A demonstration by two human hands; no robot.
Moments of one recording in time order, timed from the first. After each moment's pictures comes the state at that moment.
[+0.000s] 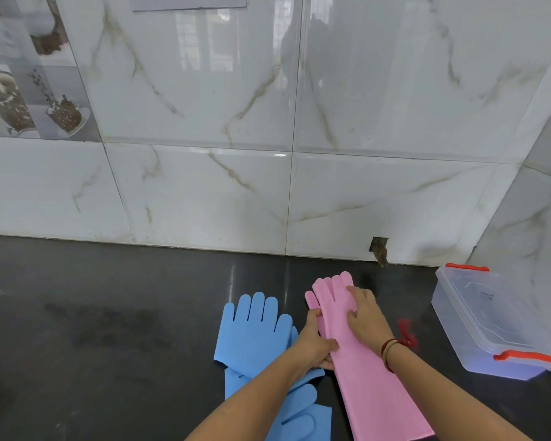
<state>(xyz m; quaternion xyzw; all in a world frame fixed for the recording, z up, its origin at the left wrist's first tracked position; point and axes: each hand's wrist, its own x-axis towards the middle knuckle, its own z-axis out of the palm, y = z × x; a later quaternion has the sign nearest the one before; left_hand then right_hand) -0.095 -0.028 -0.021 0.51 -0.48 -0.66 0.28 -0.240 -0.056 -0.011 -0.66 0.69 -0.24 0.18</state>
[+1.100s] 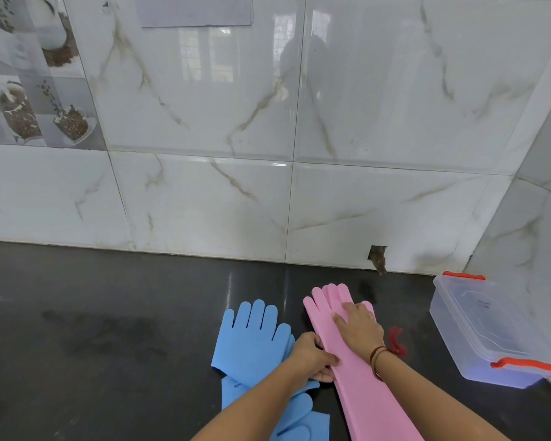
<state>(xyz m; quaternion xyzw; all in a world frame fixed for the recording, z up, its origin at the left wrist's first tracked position) -0.089 -0.024 -0.022 0.57 -0.49 -0.61 0.23 -0.223 -0.055 -0.013 -0.64 0.75 -0.14 0.13</state>
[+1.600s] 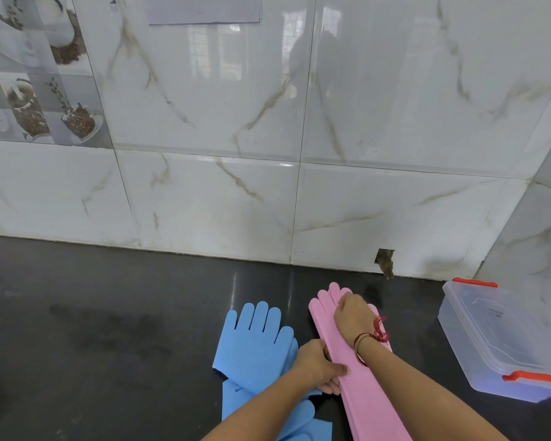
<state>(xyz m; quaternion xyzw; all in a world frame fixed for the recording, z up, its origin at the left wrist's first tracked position) -0.092 -0.022 -0.022 0.57 -0.58 -0.55 0.18 -0.198 -0.077 0.009 -0.58 0.76 -0.26 0.12</state>
